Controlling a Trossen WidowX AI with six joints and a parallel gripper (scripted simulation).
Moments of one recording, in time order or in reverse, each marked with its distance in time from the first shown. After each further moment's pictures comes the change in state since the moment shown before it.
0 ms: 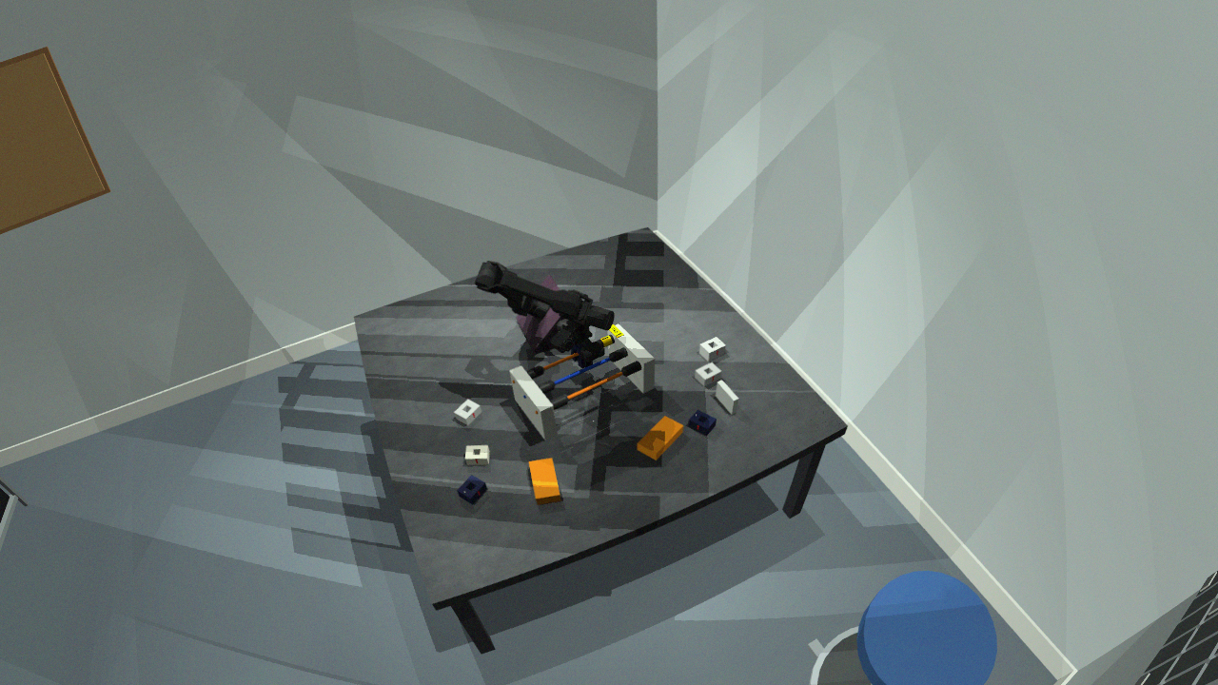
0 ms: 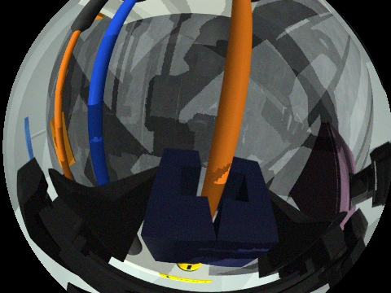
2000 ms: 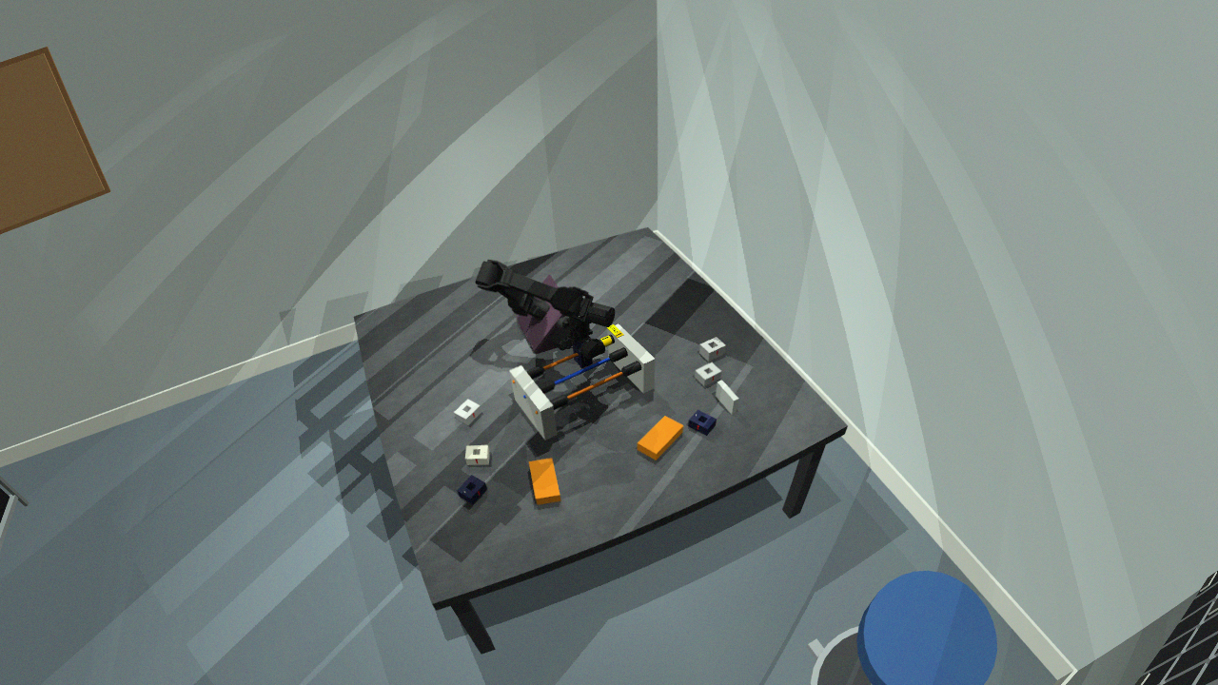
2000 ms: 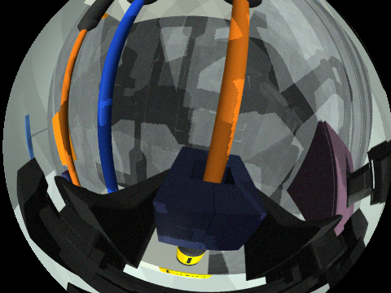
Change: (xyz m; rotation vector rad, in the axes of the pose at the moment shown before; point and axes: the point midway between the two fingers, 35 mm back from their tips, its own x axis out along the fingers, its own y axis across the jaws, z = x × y) arm -0.009 0.000 -0.002 -0.009 -0.003 0.001
